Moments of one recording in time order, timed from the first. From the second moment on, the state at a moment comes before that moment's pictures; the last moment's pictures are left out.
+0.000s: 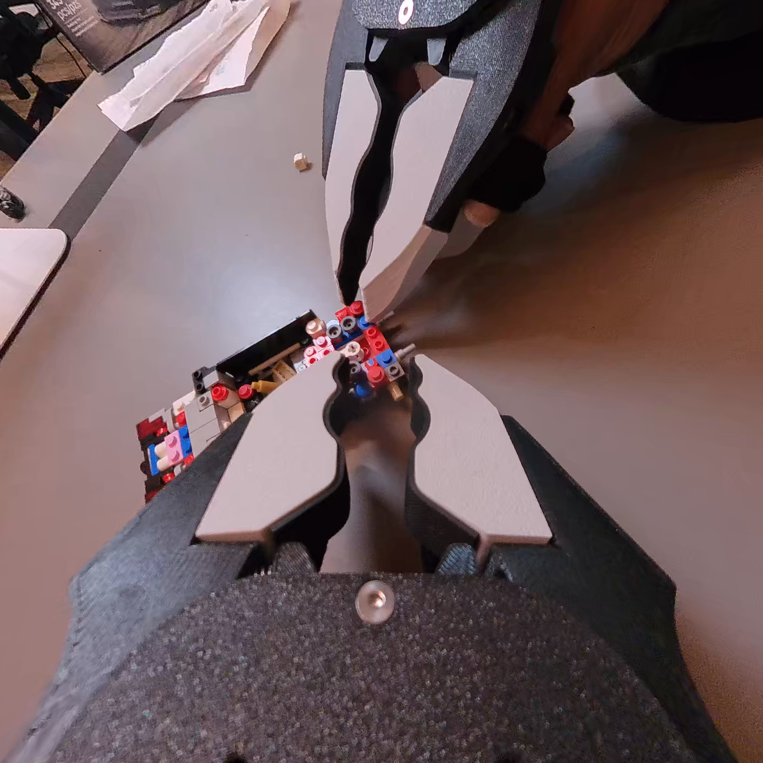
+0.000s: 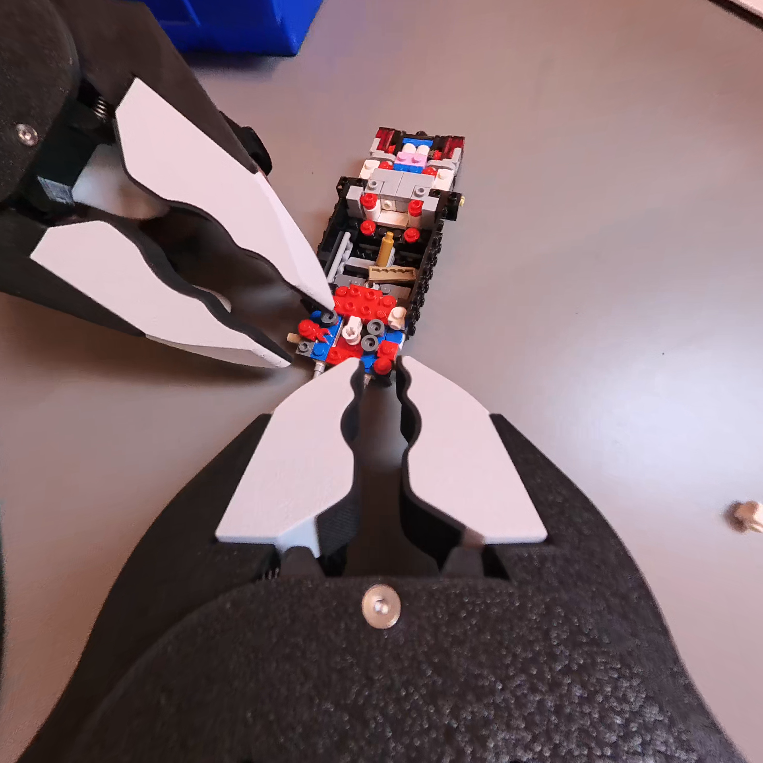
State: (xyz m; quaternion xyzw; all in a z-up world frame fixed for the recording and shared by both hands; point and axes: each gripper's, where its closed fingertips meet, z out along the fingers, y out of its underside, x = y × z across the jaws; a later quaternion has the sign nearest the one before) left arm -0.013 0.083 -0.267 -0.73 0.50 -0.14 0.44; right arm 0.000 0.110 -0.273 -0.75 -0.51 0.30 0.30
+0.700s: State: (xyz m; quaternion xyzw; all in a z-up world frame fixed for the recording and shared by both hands) left arm -0.013 0.087 -0.258 -0.74 0.48 -0.16 0.44; right arm -0.013 0.095 -0.233 -0.62 -0.57 0.32 0.44
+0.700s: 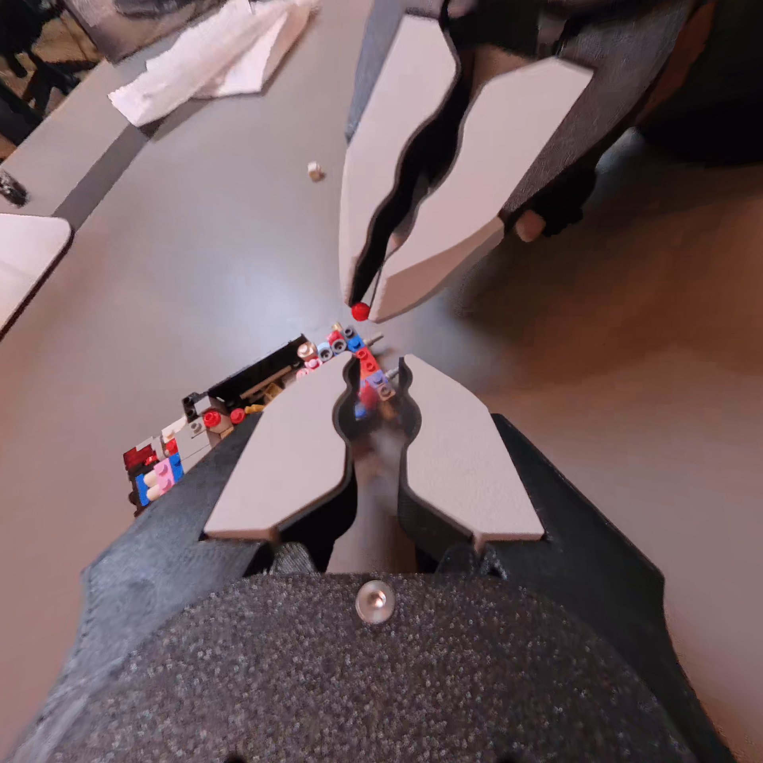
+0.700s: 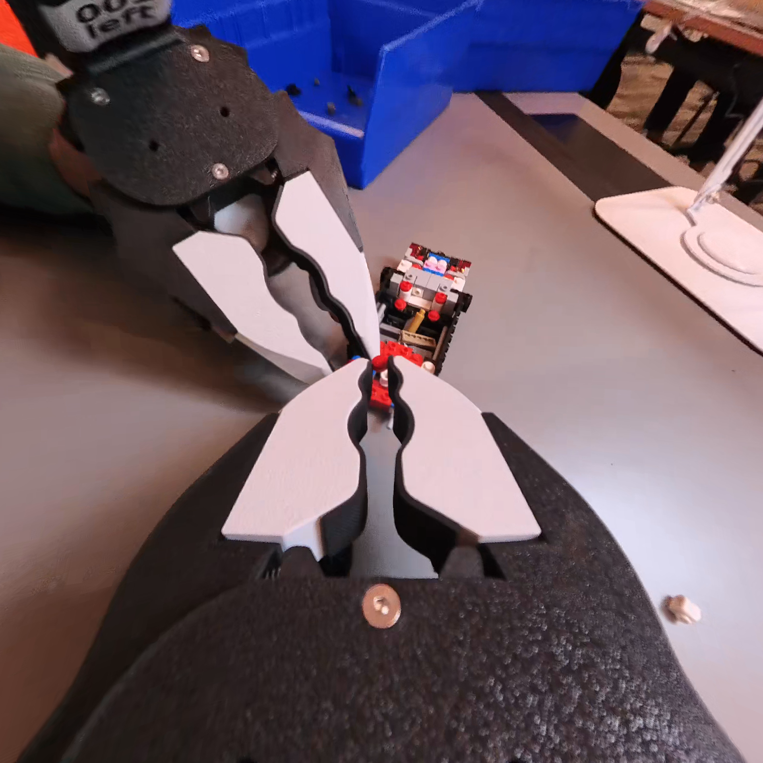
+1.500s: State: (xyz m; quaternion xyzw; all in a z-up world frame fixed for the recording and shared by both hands) left arm -0.029 0.060 -0.184 -0.70 0.25 -0.57 0.34; right arm -0.031 0.060 -0.189 -0.45 -0.62 0.24 0.60
